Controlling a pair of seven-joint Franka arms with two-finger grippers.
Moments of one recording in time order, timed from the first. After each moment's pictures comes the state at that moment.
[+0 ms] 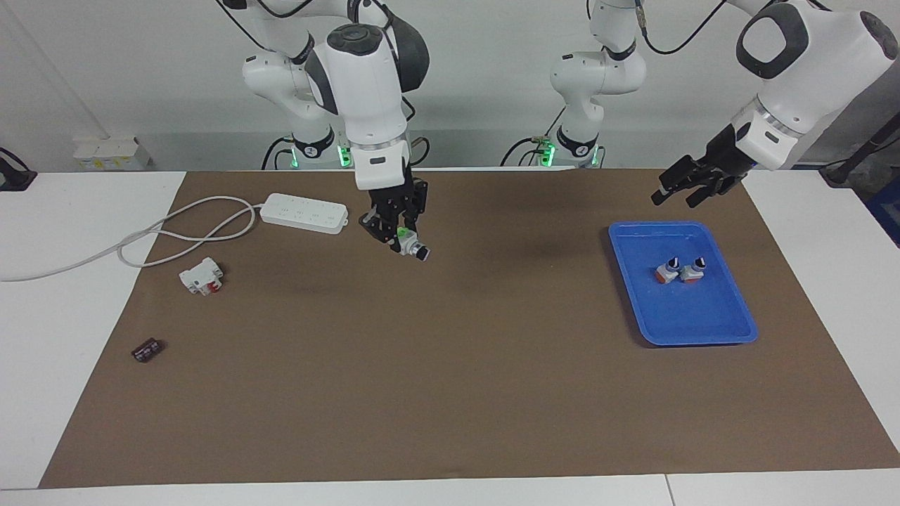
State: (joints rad) left arm -0.06 -0.06 0.12 -1.81 -0.65 1.66 -0.16; right arm 0.18 0.16 0.37 -1.62 -0.04 2.00 -0.49
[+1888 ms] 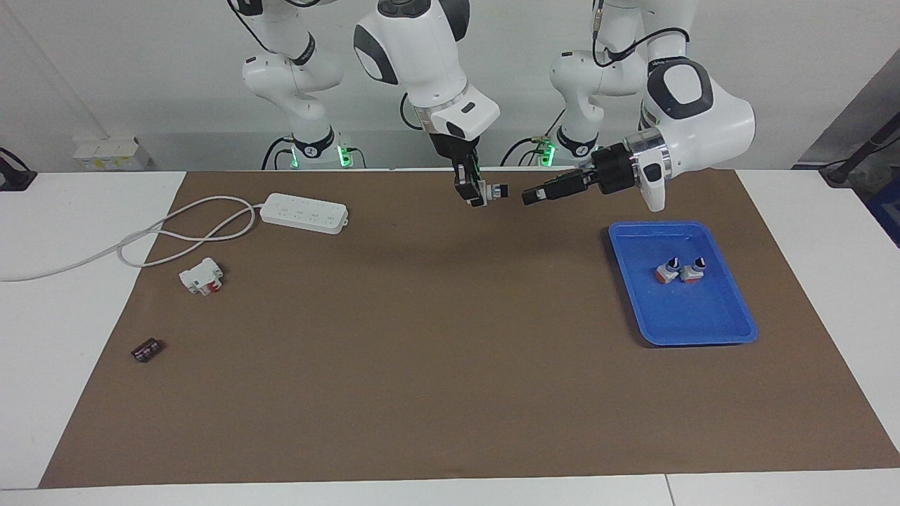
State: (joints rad) left arm -0.25 -0.05 0.01 -2.01 -1.28 1.93 -0.48; right arm 0.23 0.20 0.43 -1.52 0.14 1.94 -0.91
